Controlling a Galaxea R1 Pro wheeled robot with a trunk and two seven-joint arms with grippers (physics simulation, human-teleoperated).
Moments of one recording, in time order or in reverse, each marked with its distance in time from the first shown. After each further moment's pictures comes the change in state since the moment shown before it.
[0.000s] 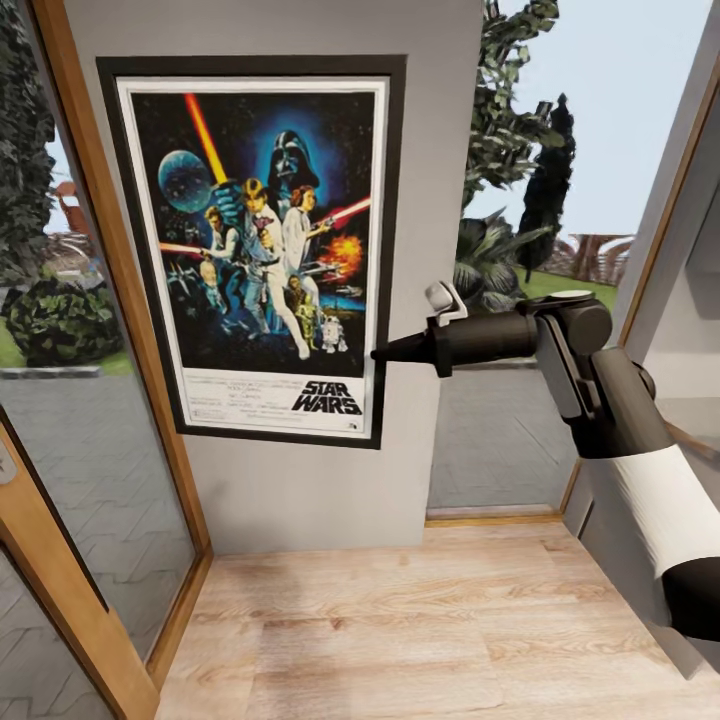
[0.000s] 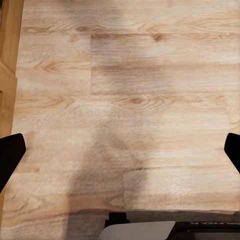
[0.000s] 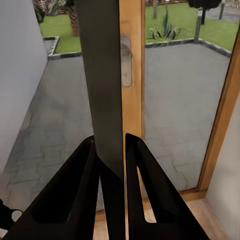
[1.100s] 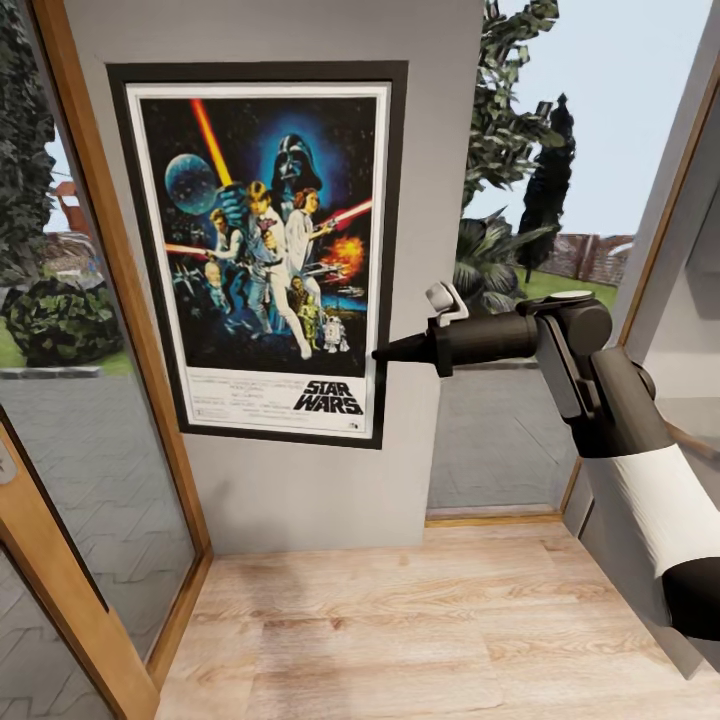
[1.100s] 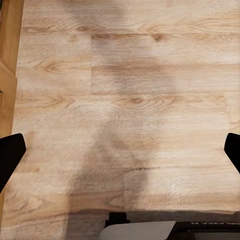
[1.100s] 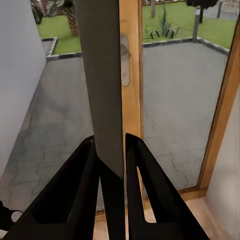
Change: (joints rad) left arm 0.000 0.000 0.000 0.000 0.000 0.000 0.001; right arm 0.000 -0.001 -0.003 0.011 0.002 0.003 -0.002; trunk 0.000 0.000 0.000
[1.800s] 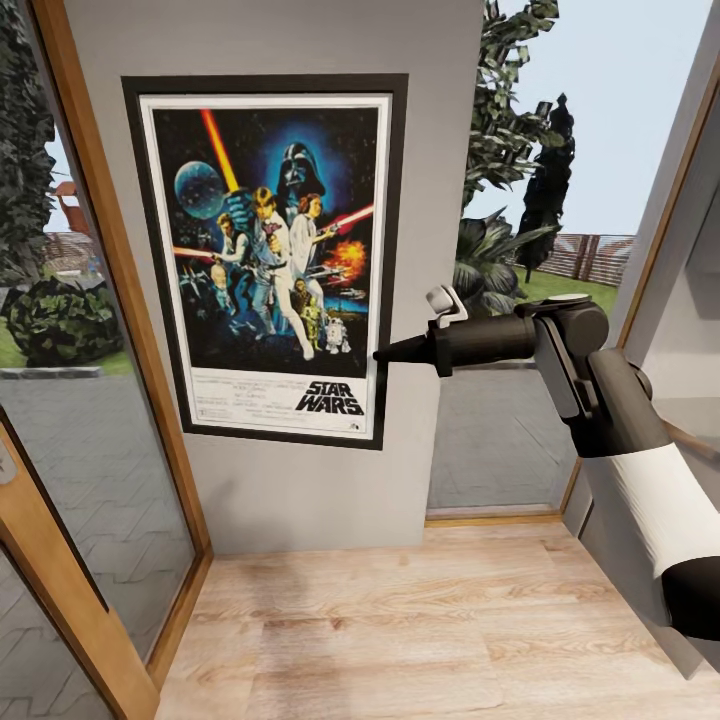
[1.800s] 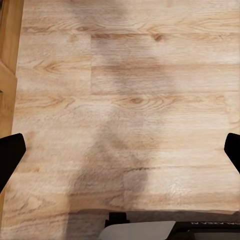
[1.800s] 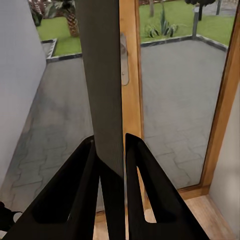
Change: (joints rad) left arm 0.000 0.000 0.000 0.000 0.000 0.000 0.000; right arm 0.000 0.000 -0.001 0.028 0.000 -0.001 0.001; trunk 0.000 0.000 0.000
